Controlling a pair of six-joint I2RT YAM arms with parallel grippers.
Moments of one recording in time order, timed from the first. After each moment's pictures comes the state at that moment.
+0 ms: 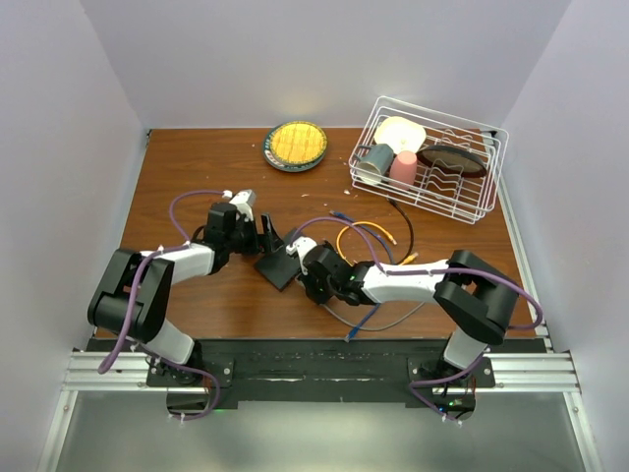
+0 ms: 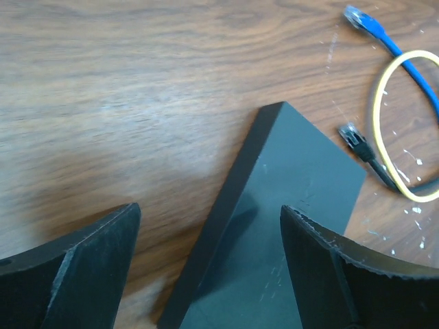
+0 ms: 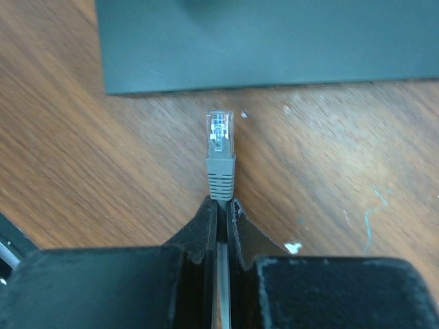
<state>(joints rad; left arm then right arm) -0.28 1.55 0.62 0.25 0.29 -0.40 1.03 1.68 0.85 -0.03 0.08 0.27</state>
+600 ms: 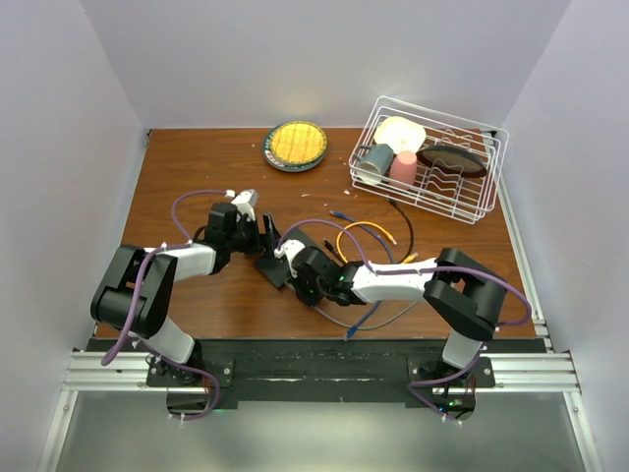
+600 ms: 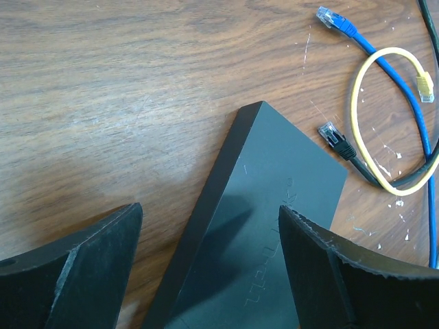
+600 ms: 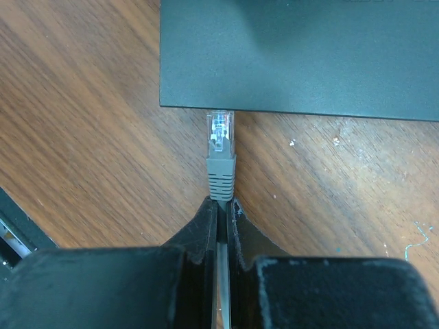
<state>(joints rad) -0.28 1.59 0.61 0.32 0.36 -0.41 1.07 1.75 0.93 -0.05 0.06 0.26</state>
